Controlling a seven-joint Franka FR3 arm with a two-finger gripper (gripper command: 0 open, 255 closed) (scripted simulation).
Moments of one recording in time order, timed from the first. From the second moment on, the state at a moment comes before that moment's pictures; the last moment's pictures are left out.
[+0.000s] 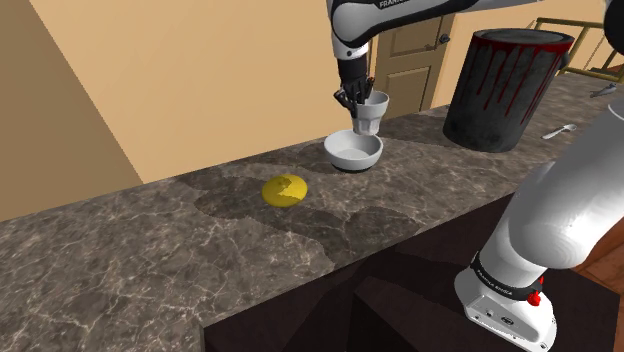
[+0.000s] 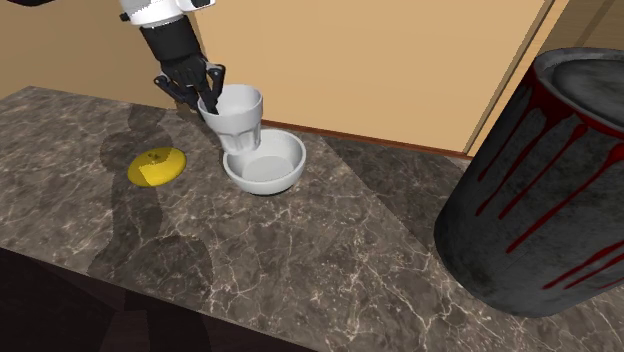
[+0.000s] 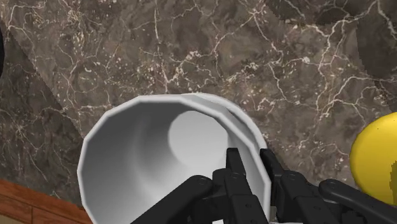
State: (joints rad) arm 0.11 -0.16 -0.07 -1.98 -0.17 1.73 0.23
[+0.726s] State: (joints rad) arm 0.19 -0.02 0.02 -1.85 -0.14 1.72 0.39
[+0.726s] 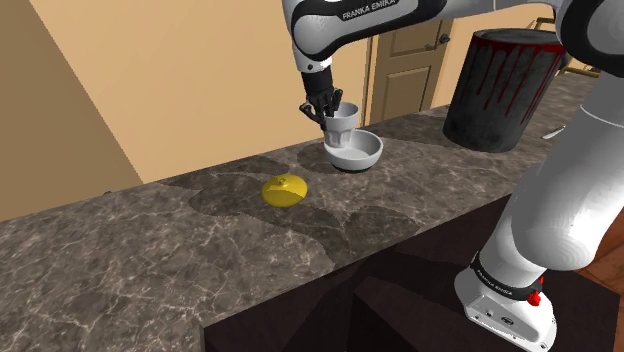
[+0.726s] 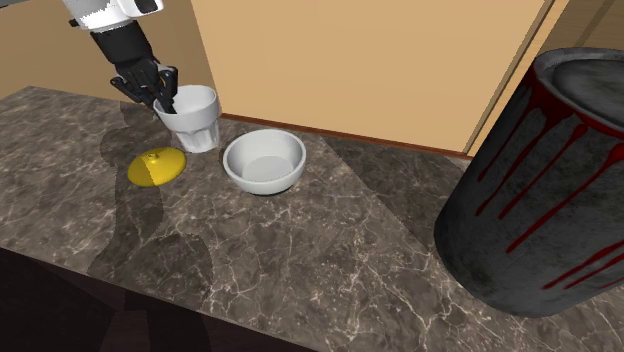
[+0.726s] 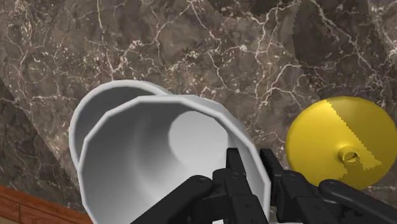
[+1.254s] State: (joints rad) arm 0.19 -0.01 0.02 -1.94 -0.14 1.82 0.41
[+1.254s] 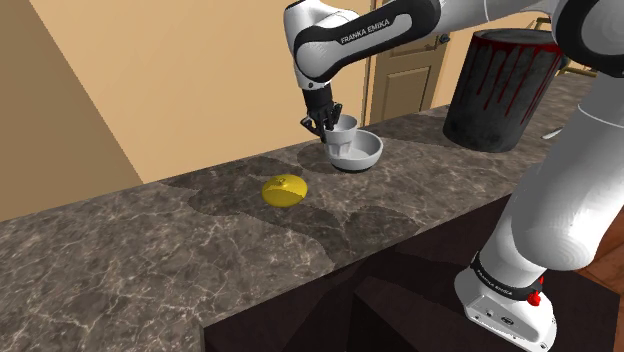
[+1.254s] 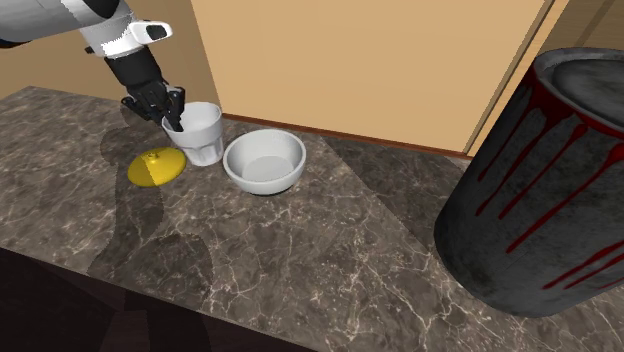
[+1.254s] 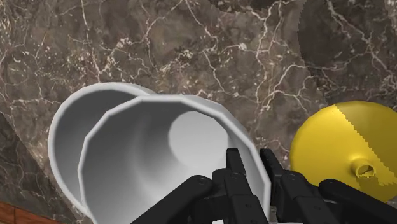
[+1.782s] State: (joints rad) arm 0.19 0.01 0.02 -2.02 -0.15 1.92 0.42
